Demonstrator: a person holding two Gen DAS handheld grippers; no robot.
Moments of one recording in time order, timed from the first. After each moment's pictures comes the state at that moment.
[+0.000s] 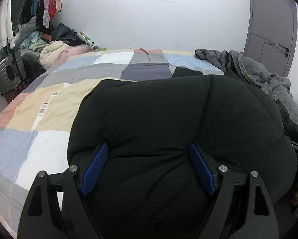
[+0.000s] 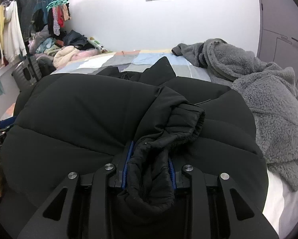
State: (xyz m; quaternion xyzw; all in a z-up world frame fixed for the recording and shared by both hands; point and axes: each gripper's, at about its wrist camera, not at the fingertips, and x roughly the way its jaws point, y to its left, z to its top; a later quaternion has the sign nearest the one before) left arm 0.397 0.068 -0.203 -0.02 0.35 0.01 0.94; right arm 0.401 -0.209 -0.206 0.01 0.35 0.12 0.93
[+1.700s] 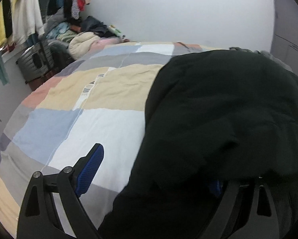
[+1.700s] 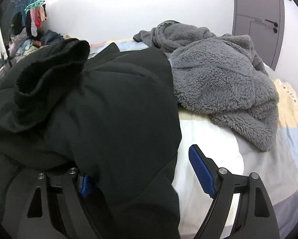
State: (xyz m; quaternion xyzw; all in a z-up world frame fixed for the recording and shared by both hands) left arm 0.357 0.142 -0.224 -0.01 0.37 0.11 0.92; right arm 0.341 -0.303 -0.225 0.03 0.39 0.04 0.92
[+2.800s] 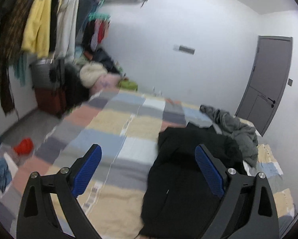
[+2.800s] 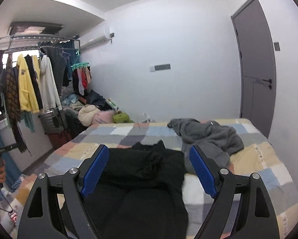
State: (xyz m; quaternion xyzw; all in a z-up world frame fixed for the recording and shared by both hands) left arm 0.041 0.249 0.034 -0.12 0.25 0.05 0.96; right arm 0.057 -0.326 0.100 0.05 0.18 0.12 0.97
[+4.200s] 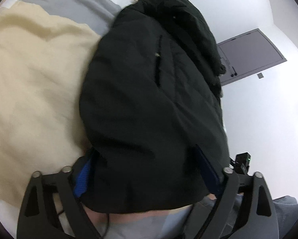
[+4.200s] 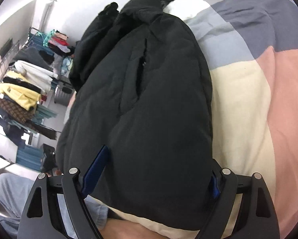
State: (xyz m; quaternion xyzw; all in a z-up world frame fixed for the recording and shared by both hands) left arm 0.106 0.199 -0.304 -0.36 0.48 -0.21 0.77; right arm 0.067 -0.350 -0.274 0.30 0.48 0.22 0.79
